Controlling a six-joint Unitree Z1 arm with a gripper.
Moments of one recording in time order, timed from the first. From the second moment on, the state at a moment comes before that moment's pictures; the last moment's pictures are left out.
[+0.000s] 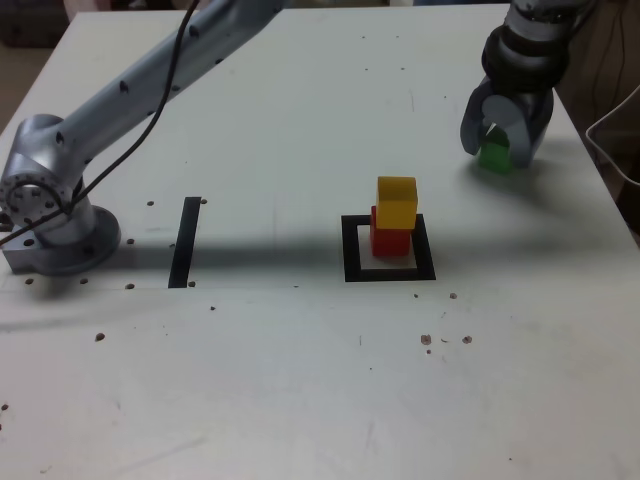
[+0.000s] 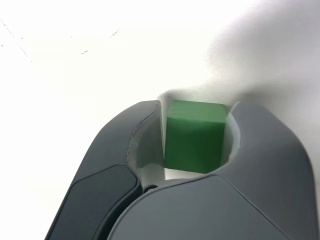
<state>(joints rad) 0.15 2.56 -2.48 1.47 0.28 0.68</state>
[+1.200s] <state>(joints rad) 0.10 2.18 -2.12 1.51 0.23 0.51</state>
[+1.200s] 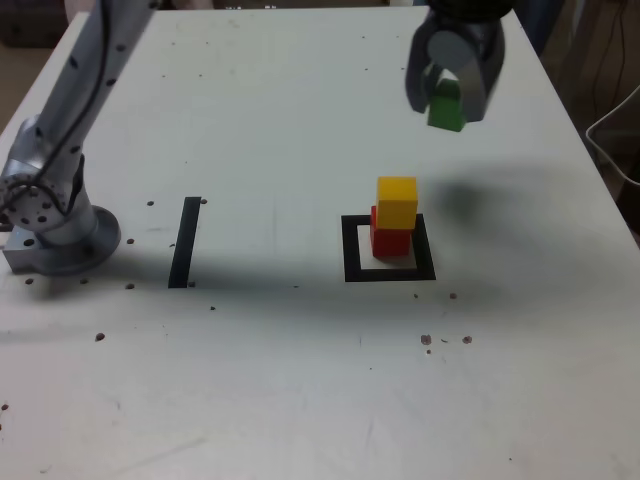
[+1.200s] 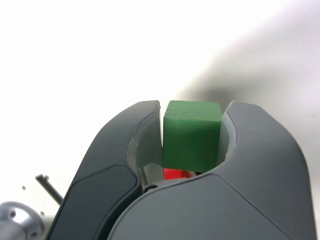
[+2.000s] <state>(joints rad) -0.10 1.95 -1.85 1.55 0.23 0.03</state>
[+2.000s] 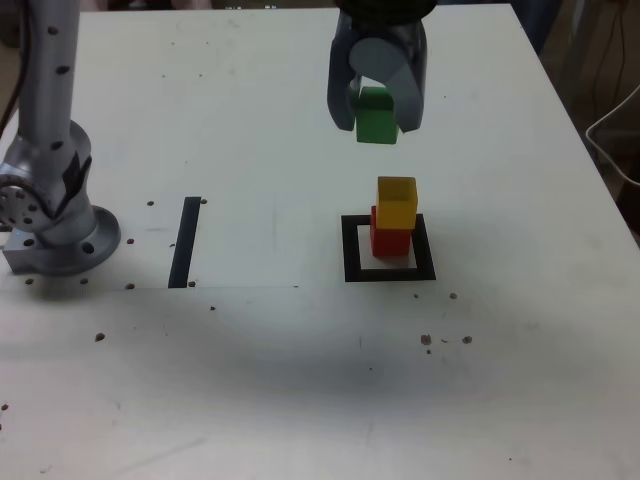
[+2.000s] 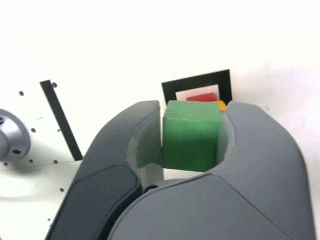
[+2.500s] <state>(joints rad) -0.11 2.00 -1.87 1.55 0.21 0.00</state>
